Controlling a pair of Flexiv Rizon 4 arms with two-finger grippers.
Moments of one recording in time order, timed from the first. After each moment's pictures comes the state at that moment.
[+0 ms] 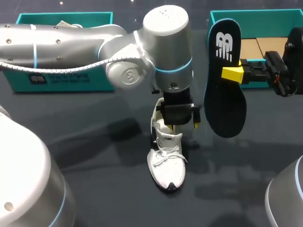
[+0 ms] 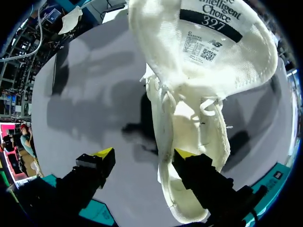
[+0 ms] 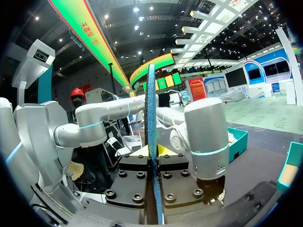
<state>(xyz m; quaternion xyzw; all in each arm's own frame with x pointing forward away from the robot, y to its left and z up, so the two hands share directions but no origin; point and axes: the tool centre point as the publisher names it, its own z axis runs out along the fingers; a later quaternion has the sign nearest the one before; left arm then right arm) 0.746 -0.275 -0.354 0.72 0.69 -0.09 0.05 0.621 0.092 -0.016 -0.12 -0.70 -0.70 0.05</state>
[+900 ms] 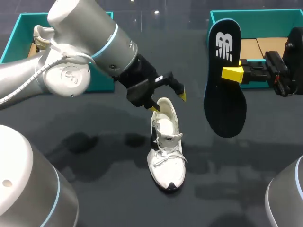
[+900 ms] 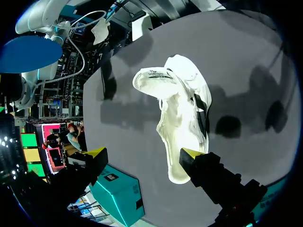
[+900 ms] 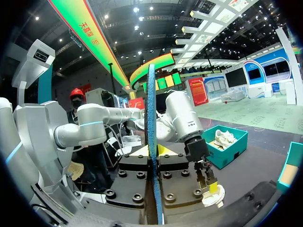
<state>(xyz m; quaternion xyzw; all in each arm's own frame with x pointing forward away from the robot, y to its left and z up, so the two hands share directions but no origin) 0.755 -0.233 -0.255 0.69 0.64 -0.25 0.22 0.621 0.092 -0.016 -0.12 -0.70 -0.70 0.05</state>
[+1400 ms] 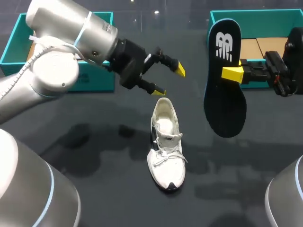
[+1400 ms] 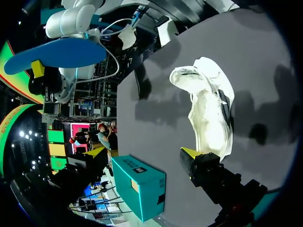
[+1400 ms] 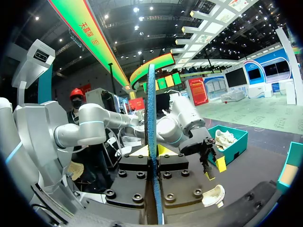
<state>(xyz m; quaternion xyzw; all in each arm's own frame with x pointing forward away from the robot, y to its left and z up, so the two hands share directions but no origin) 0.782 -0.239 -0.195 0.64 0.60 -0.37 0.31 0.621 0.092 -0.016 -0.12 -0.70 -0.70 0.05</state>
